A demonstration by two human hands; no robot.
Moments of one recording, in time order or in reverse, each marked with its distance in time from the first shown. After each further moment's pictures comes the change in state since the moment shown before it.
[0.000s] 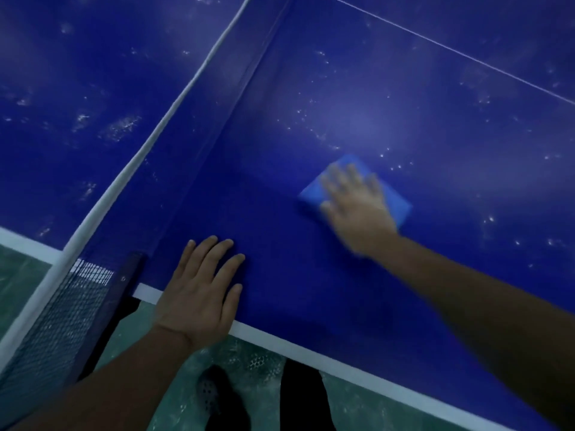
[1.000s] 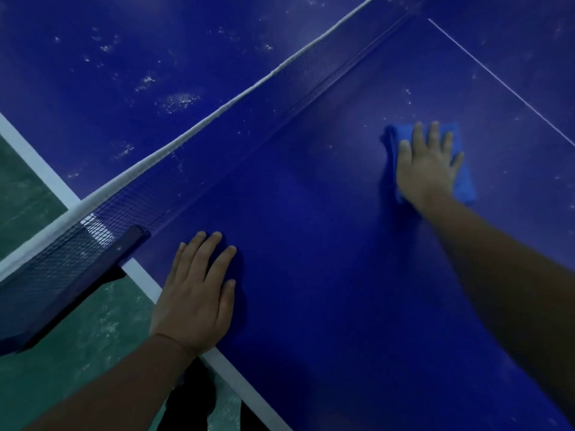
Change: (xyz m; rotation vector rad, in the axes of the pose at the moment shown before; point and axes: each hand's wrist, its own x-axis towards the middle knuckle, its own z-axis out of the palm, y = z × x) left_hand 0.019 0.044 0.014 -0.092 0.158 -0.511; right_hand 0.190 0.060 -0.041 0.059 0.017 0.219
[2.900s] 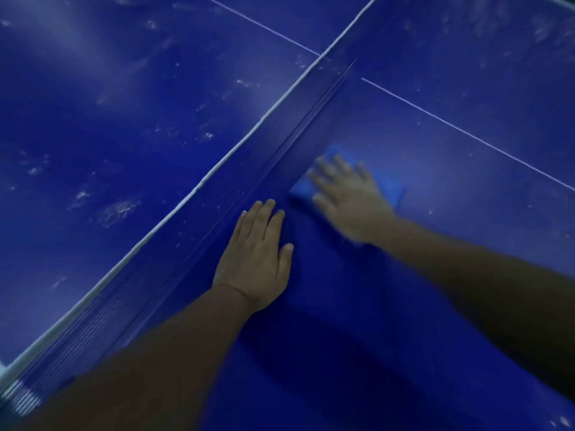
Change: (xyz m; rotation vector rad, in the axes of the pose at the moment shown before) left_hand 0.232 0.075 0.015 0.000 -0.133 0.214; right_hand 0.064 -0.027 0.013 -0.097 0.056 -0.612
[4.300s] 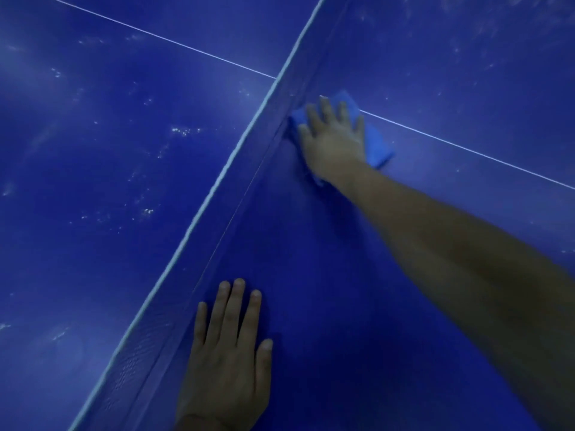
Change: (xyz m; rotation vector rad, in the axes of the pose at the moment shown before) left_hand 0.016 -0.005 0.003 0.123 -0.108 0.032; right_hand 0.159 0.104 -0.017 0.137 0.002 0.576
